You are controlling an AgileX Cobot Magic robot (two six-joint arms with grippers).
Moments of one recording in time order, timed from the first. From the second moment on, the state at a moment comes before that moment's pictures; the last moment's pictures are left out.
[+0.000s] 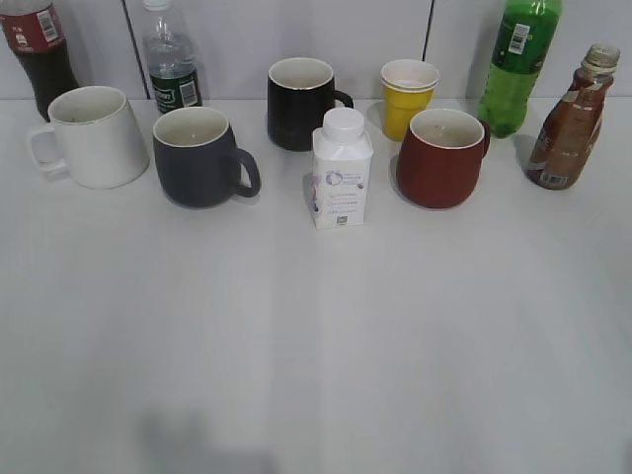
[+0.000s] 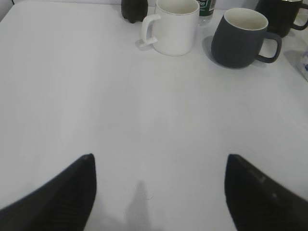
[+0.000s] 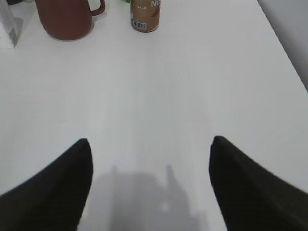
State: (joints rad) left arm 0.02 -0.01 -0.52 -0.07 1.07 0.00; right arm -0.01 -0.01 -0.50 0.06 1.04 -0.07
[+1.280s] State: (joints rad) left arm 0.02 -0.01 -0.52 -0.06 1.05 0.00; right arm -0.01 -0.01 -0.50 0.06 1.04 -0.07
